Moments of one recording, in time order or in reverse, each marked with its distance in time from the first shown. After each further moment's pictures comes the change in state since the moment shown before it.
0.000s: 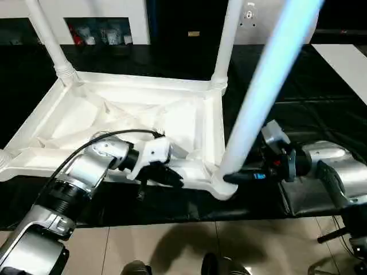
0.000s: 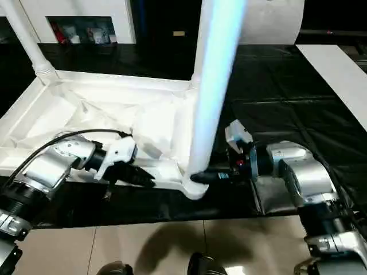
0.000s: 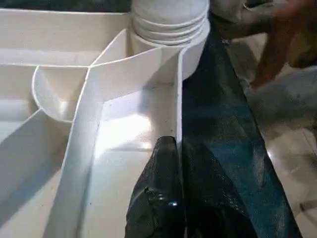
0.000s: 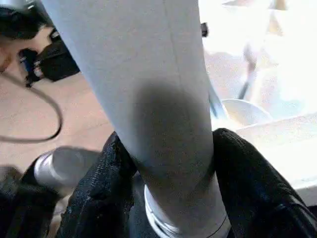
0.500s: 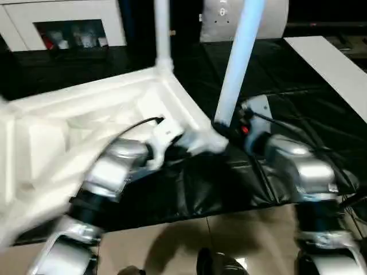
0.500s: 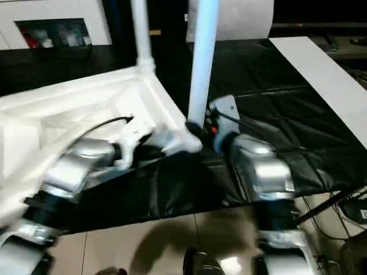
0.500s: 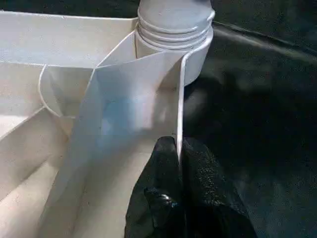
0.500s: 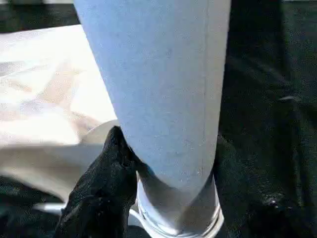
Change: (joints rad) left arm 0.030 -0.286 0.124 -0.130 0.099 0.409 0.592; right arm -0.073 0.406 -0.146 -0.020 -0.236 0.108 -0.927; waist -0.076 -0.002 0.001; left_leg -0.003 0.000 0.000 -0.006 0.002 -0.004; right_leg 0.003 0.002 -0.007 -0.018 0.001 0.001
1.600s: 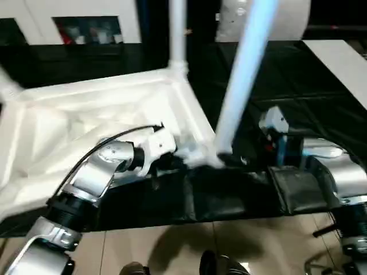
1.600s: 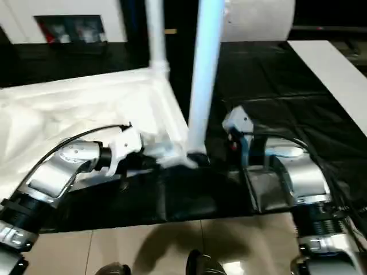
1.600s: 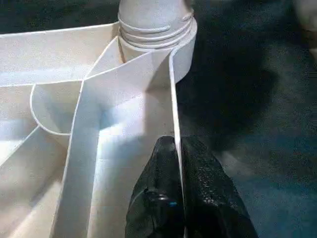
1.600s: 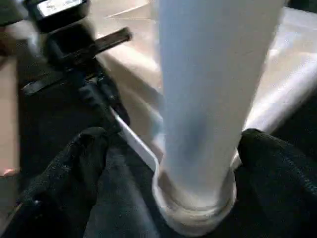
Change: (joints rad) left arm 0.032 0.261 -0.116 0.008 -0.045 -0.347 -0.390; right arm 0.057 -0.401 0.112 0.047 0.154 -0.244 0.793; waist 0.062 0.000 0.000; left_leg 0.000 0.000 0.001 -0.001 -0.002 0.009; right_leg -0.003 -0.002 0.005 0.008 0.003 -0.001
